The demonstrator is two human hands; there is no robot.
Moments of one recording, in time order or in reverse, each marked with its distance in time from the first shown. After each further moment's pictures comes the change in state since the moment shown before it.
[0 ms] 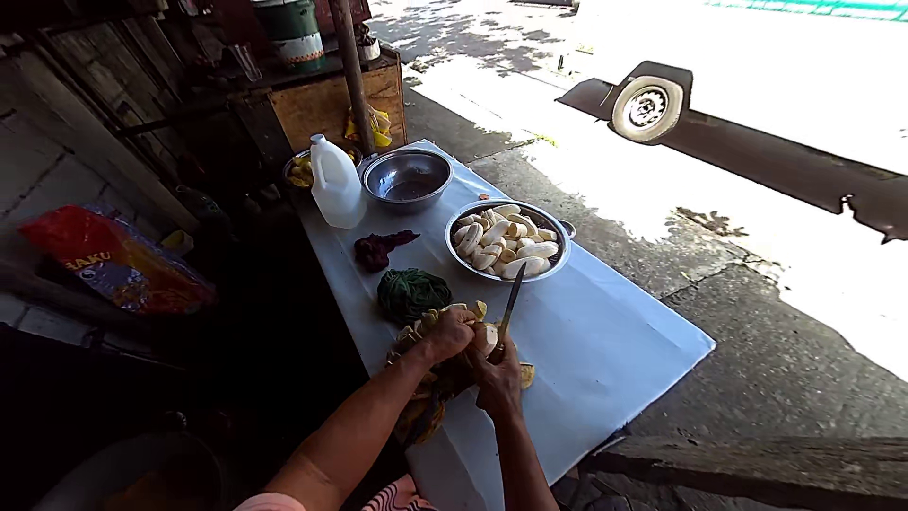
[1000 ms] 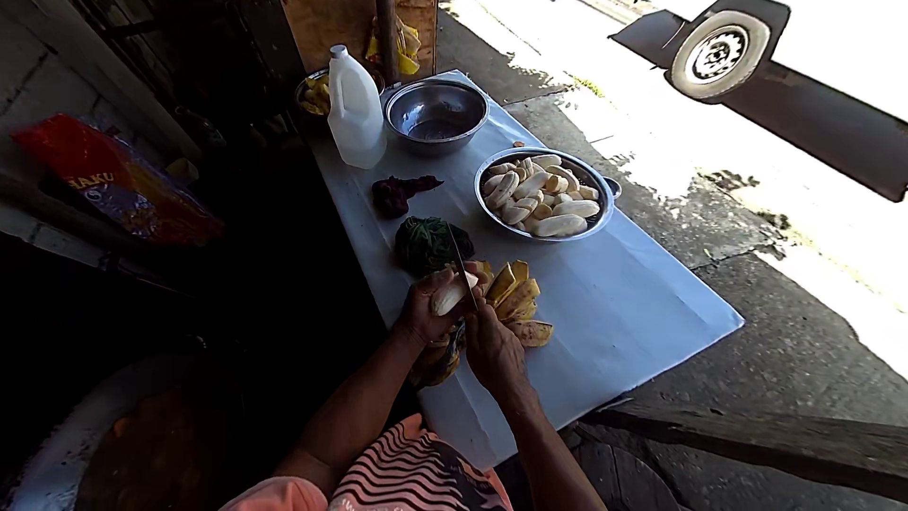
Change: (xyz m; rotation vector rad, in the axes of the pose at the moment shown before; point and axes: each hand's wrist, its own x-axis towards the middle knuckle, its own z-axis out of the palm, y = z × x) left_hand -0.072 -0.040 -0.009 -1.458 0.002 0.158; right_hand -0.056 -0.053 0.021 -0.944 -0.320 -0.379
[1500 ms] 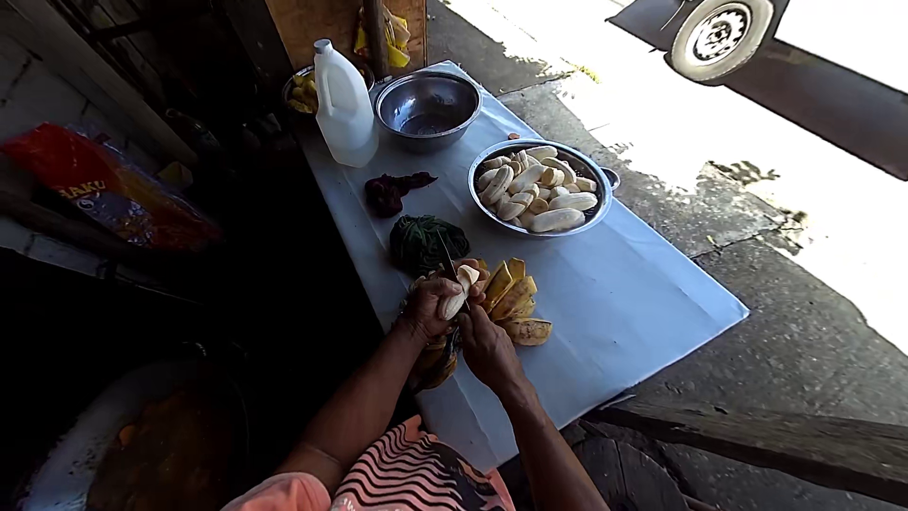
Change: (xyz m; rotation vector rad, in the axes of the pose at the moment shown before) left_hand 0.020 -0.009 -0.009 0.156 0.039 -0.041; right_hand 0.012 0.012 0.001 0.145 -0.230 0.098
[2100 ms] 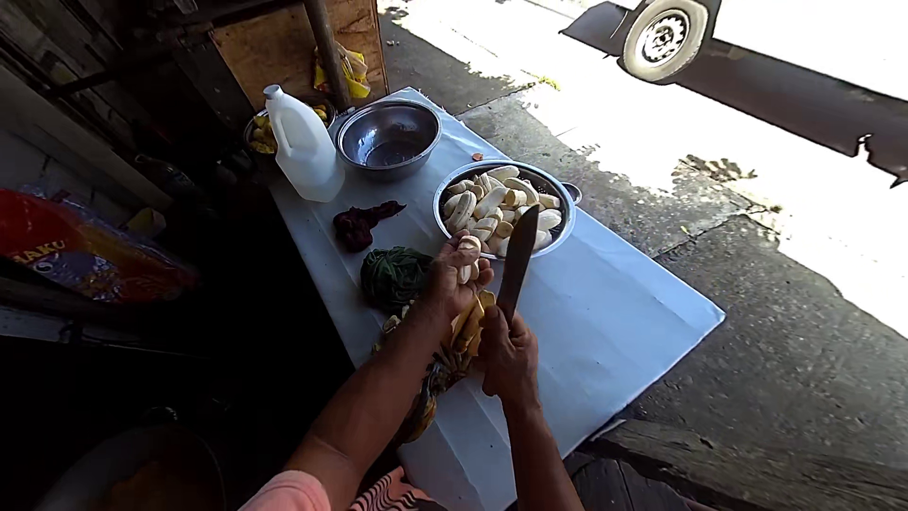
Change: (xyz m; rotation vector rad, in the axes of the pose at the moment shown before) left_hand 0.110 0.016 0.090 0.059 0.307 0.055; right_hand 0.039 0.024 -0.041 0.858 0.511 0.024
